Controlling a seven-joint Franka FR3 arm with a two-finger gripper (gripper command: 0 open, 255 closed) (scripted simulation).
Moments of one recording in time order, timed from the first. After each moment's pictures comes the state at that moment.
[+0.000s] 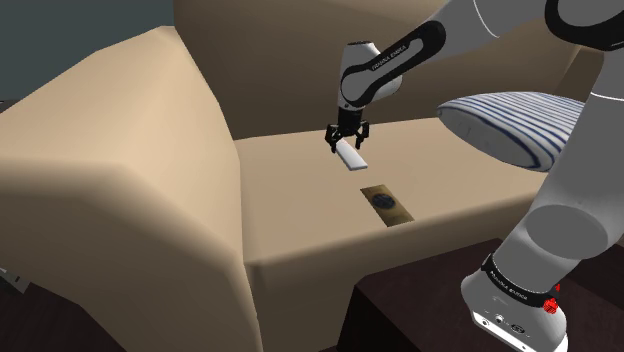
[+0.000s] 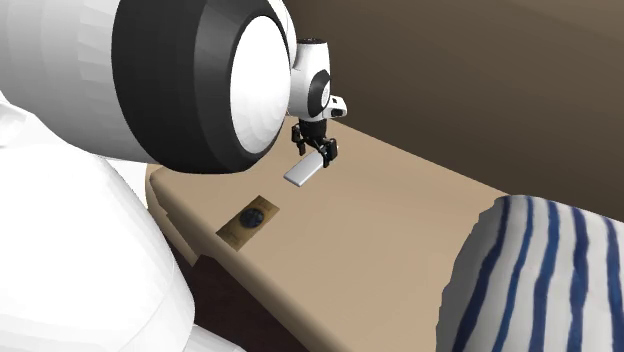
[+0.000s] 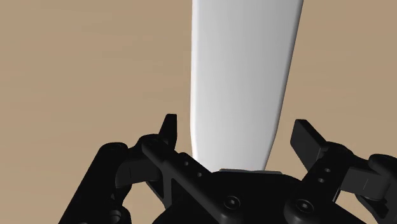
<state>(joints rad) -0.07 0.17 0.07 -2.13 -0.06 2.29 0.42</state>
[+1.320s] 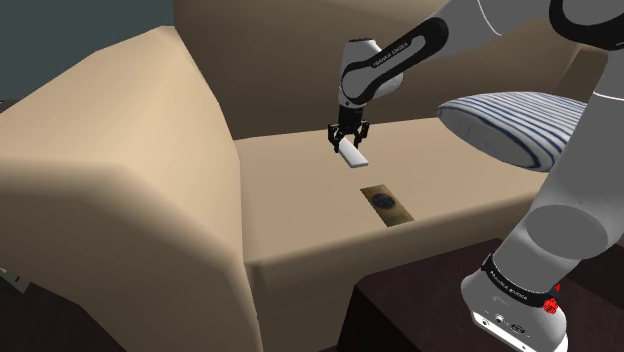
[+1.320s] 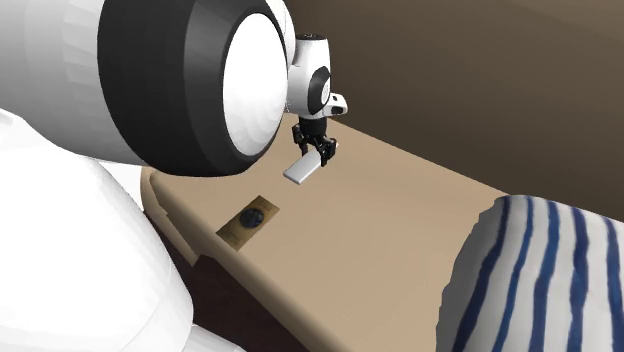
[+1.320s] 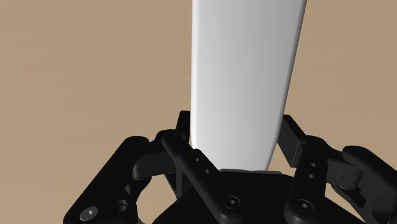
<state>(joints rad) -0.07 0.16 0.07 -2.12 -0.06 2.28 0.41</state>
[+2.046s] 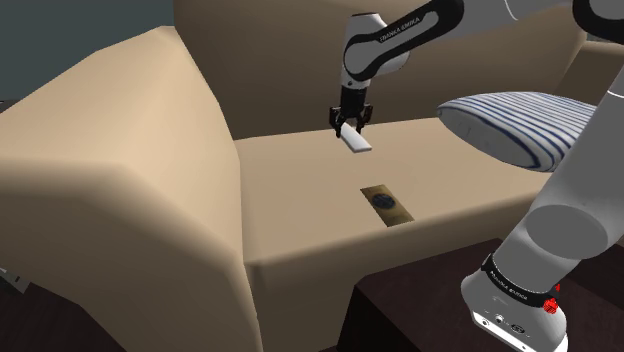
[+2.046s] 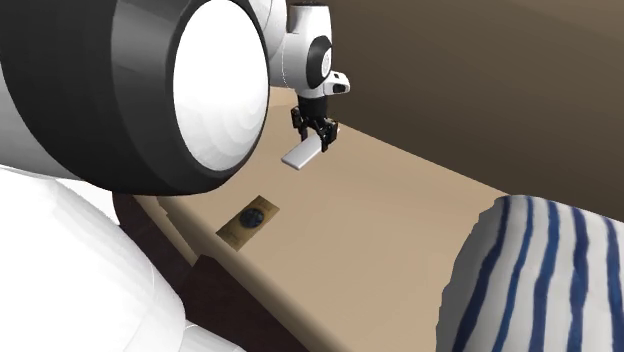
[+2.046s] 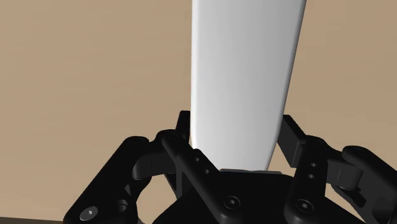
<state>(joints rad) -0.07 0.08 0.07 -2.06 -0.05 2.14 0.40</state>
